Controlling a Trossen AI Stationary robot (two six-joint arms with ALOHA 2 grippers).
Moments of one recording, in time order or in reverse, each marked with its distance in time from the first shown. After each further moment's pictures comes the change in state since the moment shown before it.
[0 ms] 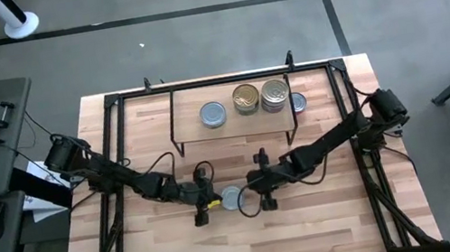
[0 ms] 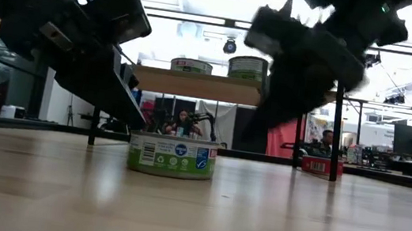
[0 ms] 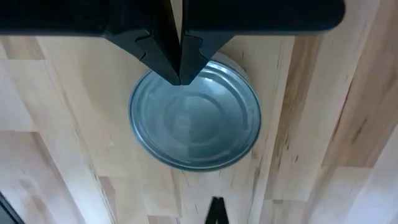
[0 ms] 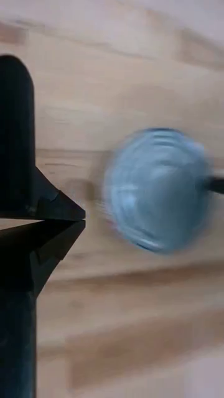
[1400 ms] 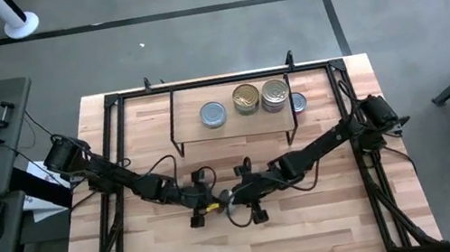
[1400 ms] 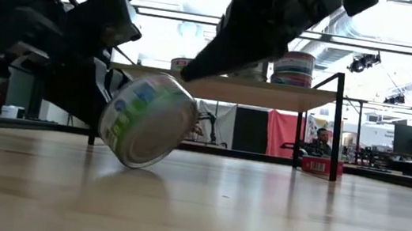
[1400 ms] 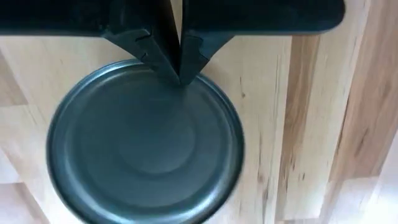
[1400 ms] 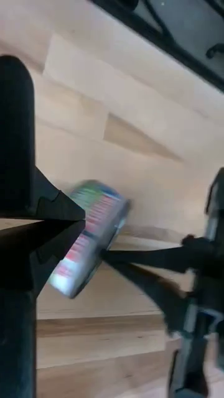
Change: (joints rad) left arm -0.021 0.003 -0.002 -0.081 -0.021 0.093; right arm 0.022 0.098 0.230 0.014 -0.112 -0.154
